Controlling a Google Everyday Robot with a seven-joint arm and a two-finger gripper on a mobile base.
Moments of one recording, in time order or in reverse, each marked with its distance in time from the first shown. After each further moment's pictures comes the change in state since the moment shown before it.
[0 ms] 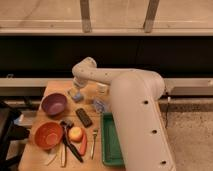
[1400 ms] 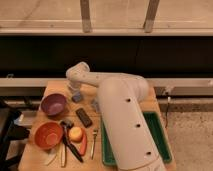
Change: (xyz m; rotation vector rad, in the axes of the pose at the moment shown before) arm -0.018 0.031 0.050 -0.070 0.022 -0.027
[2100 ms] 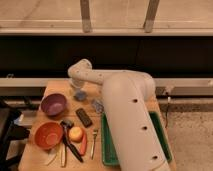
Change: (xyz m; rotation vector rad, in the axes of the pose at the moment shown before) arm 0.007 -0.016 -0.042 0.055 0.008 -0.004
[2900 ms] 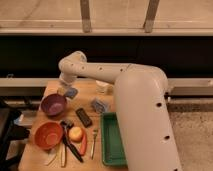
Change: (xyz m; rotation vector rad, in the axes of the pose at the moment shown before) arm -0.047 0.090 -0.073 -0.116 -0.100 -0.237
